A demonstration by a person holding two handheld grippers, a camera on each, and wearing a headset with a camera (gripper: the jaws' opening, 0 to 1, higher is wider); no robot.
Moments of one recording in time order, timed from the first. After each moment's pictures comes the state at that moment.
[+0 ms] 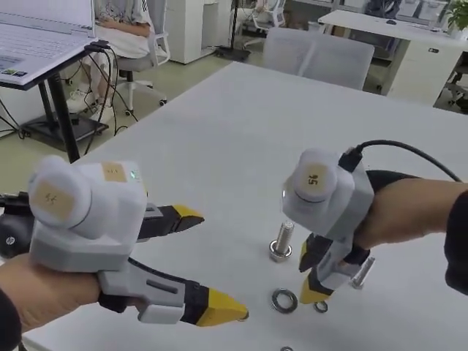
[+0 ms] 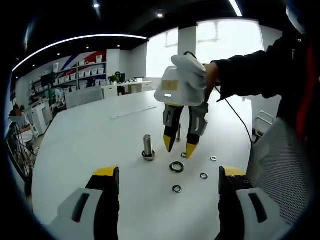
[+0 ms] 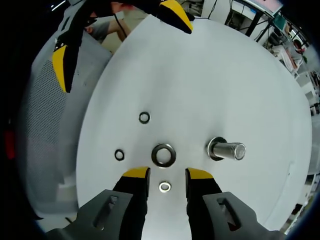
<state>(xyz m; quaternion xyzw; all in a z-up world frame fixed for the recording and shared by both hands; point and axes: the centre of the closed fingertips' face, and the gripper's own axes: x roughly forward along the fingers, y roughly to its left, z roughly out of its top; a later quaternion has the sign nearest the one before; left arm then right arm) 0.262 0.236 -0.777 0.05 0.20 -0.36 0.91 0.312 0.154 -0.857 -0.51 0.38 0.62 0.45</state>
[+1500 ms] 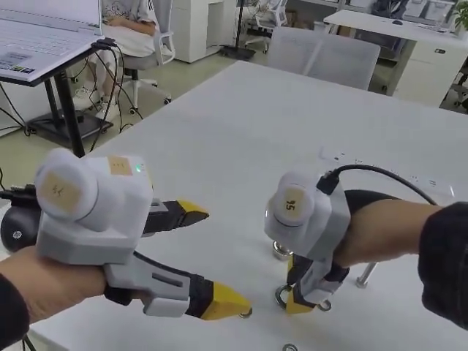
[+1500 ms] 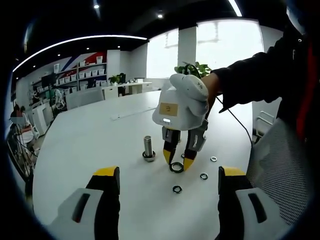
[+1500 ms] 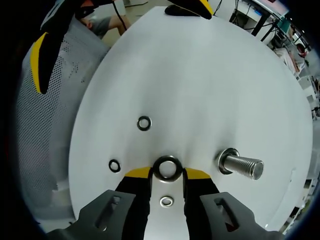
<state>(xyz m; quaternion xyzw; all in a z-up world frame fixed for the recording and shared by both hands) 0.262 0.237 -0.775 0.05 0.20 -0.36 0.91 0.305 0.165 -0.882 -0.52 0.38 0.62 0.45</state>
